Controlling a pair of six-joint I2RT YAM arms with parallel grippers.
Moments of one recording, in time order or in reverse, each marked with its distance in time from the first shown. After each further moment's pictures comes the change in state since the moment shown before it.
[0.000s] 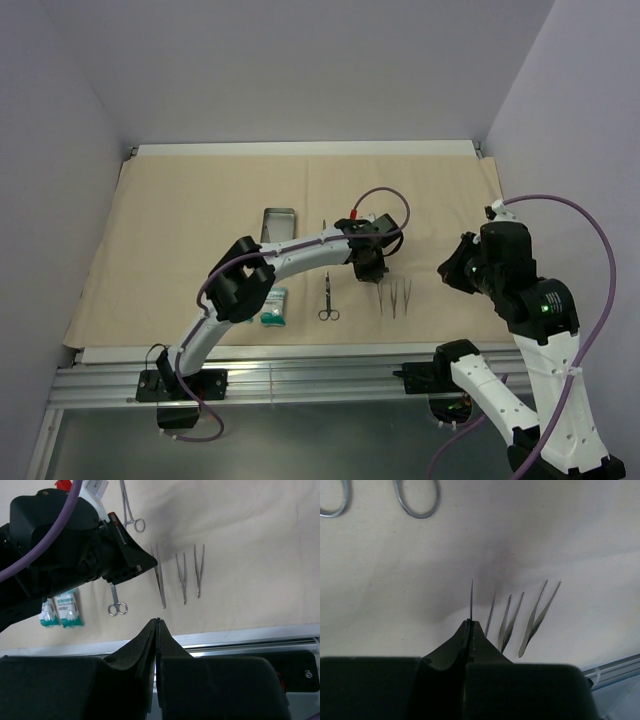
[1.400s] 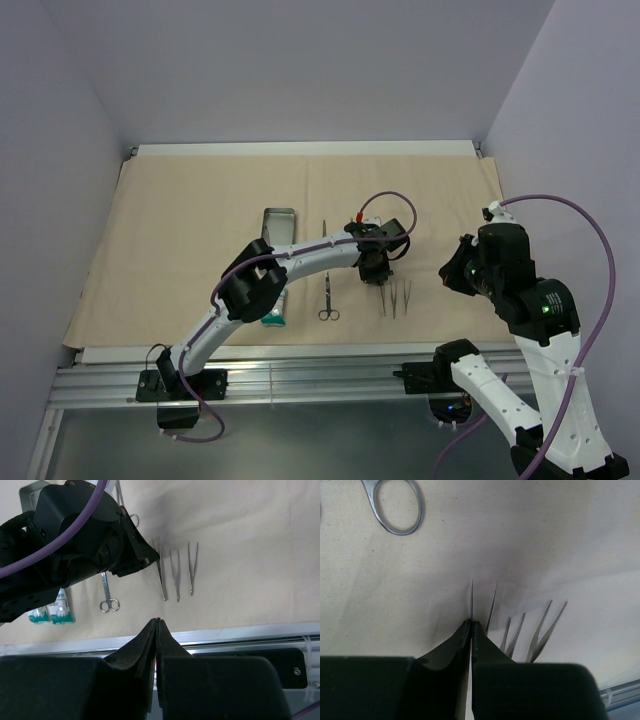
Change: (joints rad) left arm -0.023 0.110 0.111 -0.032 -0.045 -0.002; right arm 0.033 -0.007 0.001 -0.024 0.032 -0.023
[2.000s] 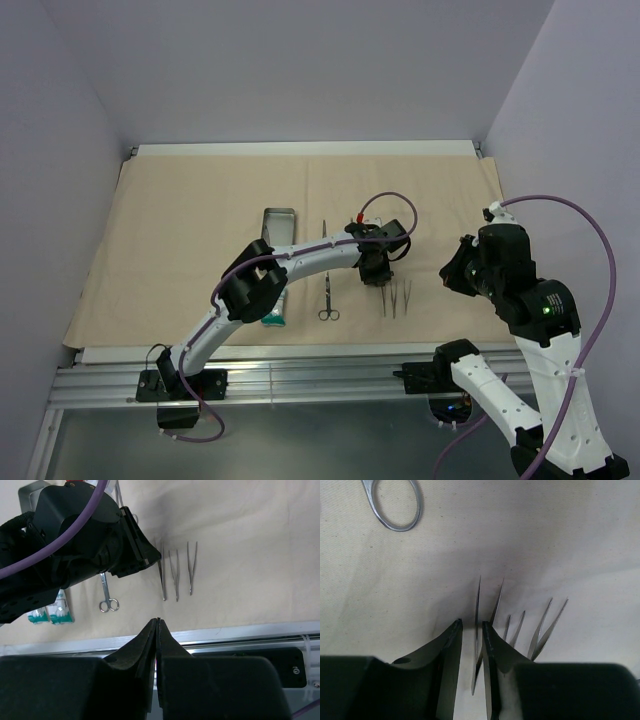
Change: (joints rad) left arm -0.004 0.000 0.002 -0.005 -0.001 0.001; right arm 0.000 -0.003 0.001 -0.005 0.004 0.000
